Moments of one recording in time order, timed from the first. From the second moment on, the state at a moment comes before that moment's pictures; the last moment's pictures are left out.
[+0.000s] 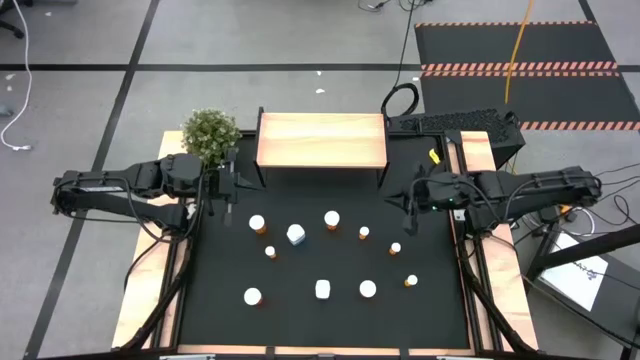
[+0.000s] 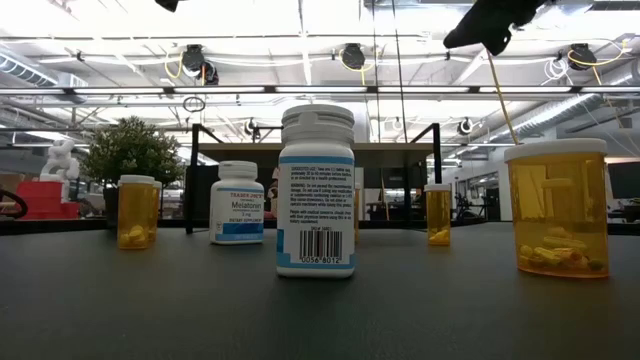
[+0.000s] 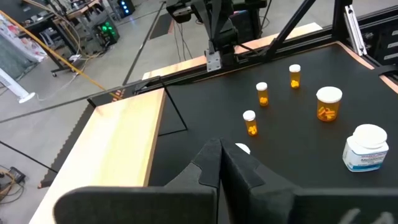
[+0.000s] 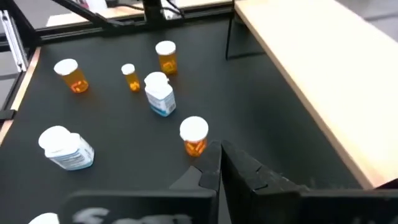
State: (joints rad) left arm 0.01 0.79 0.89 -0.42 -0.05 0.30; right arm 0.10 0.90 0.86 -0.55 0.26 0.24
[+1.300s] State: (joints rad) left arm 0.01 0.79 0.89 -0.45 -0.05 0.30; right arm 0.36 1.21 1.01 -0.97 0.18 0.74
